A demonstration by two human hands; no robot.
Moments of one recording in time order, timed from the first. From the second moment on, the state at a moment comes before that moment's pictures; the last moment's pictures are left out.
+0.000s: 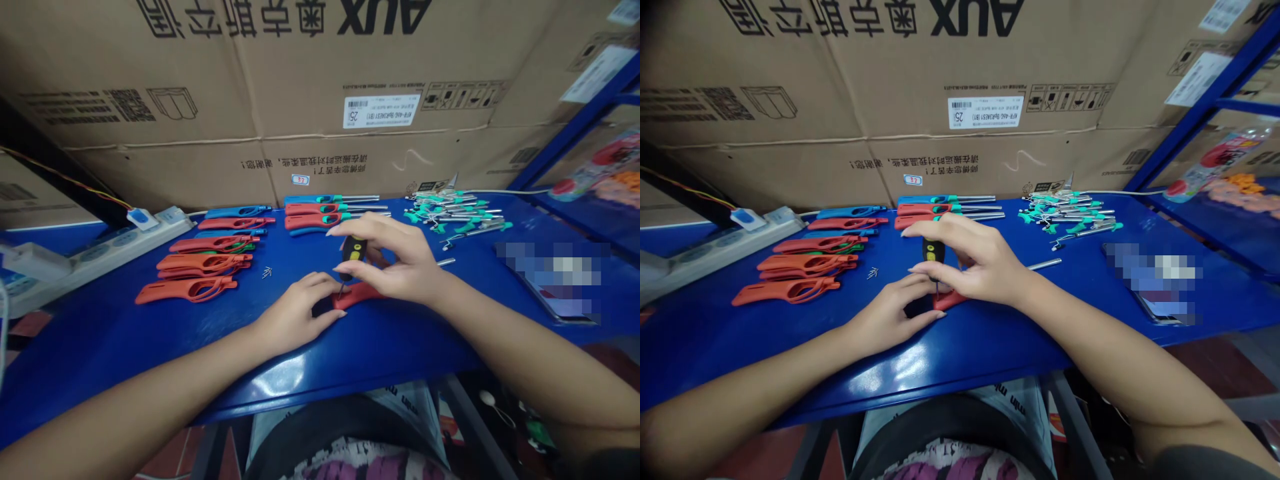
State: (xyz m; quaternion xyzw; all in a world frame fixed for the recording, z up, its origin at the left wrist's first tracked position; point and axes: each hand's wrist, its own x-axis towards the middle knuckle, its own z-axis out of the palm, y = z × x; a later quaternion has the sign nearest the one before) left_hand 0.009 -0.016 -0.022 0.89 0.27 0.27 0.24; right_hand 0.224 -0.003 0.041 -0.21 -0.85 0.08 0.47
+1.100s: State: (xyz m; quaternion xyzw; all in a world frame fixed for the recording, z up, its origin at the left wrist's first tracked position) left_hand 0.011 -0.016 -0.023 0.89 0.29 0.27 0.22; right_hand 0.217 -0.016 0.052 -0.15 -0.86 0.16 0.45
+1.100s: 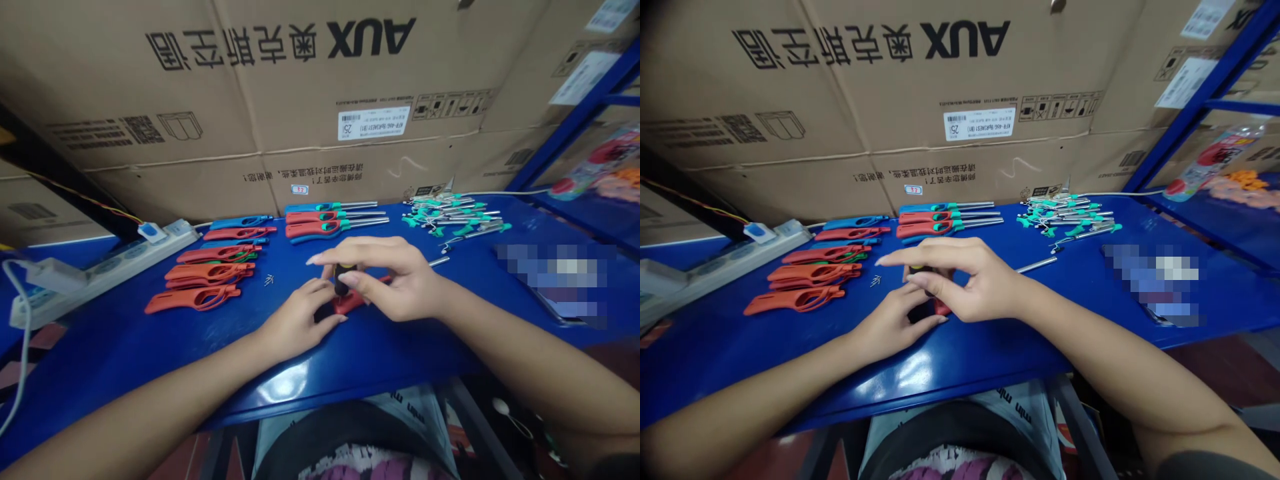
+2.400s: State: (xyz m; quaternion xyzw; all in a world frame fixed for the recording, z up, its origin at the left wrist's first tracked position) left_hand 0.013 -0.016 -0.023 0.89 0.30 0.26 0.22; right_hand 0.227 -0.005 0.045 -0.18 -0.88 0.05 0.43
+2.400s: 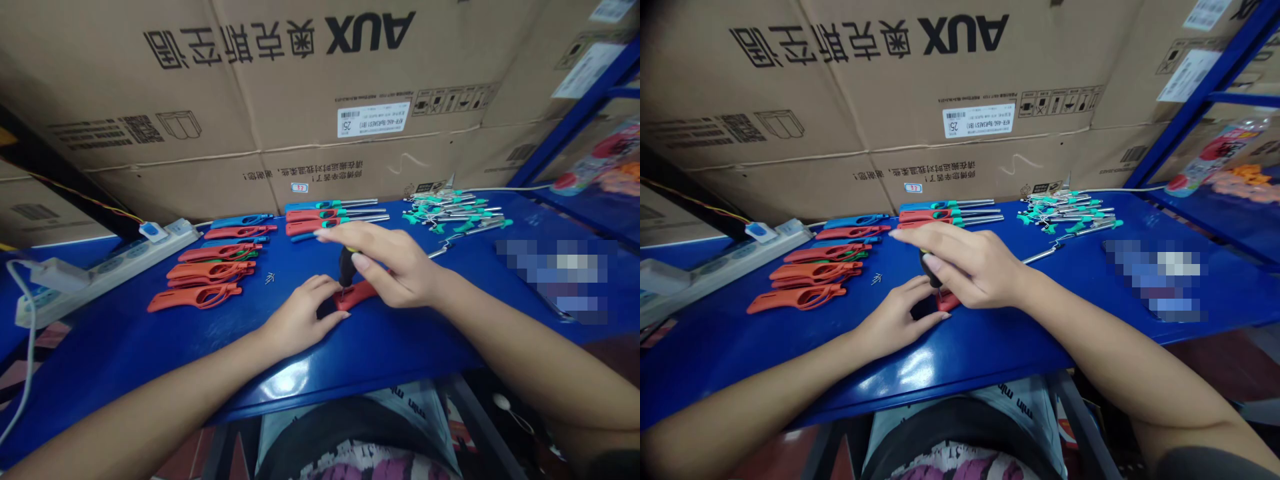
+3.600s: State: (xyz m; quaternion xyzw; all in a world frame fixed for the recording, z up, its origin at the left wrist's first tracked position) left_hand 0.013 -0.016 -0.023 0.89 0.29 0.28 0.22; right_hand 0.227 -0.002 0.043 -0.20 -0.84 0.03 0.49
